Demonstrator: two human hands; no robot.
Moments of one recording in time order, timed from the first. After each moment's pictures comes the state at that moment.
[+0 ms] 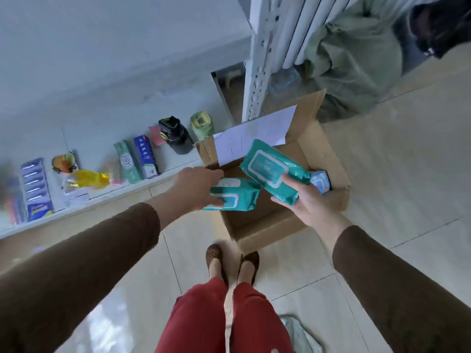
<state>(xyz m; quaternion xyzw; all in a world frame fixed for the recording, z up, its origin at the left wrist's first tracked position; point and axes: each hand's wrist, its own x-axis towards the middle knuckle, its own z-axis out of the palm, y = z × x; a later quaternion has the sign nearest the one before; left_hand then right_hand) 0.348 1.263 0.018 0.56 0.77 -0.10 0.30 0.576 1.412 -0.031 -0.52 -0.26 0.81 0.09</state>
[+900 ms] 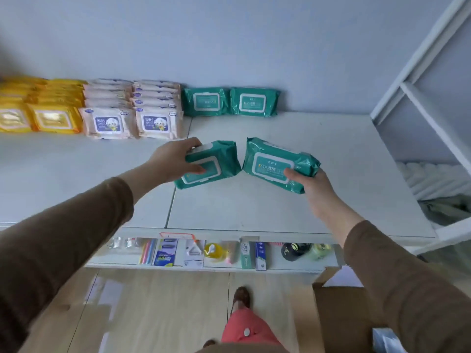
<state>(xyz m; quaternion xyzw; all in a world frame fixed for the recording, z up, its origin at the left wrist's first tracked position) -0.094 0.978 0.292 0.31 0.92 0.19 0.14 0.104 1.253 0.245 -0.27 -0.62 0.73 0.13</state>
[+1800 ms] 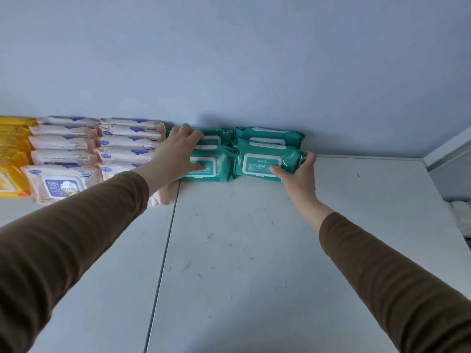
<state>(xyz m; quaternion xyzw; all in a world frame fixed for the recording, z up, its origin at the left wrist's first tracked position) -0.356 1.103 0.233 0.38 0.92 0.03 0.01 -0.180 1.360 0.164 -0.33 -0.76 0.51 0.21</state>
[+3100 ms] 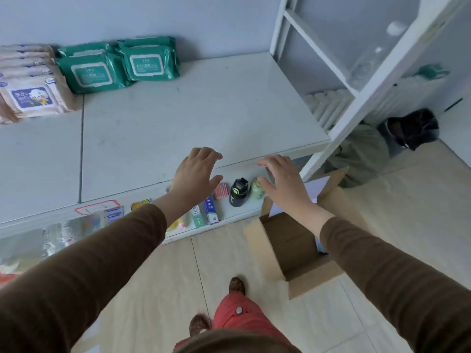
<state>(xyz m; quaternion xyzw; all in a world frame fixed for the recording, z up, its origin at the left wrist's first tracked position) 0.131 1.096 0.189 0.54 0.82 0.17 0.02 0.327 1.253 0.184 -0.24 -0.94 0.18 0.15</state>
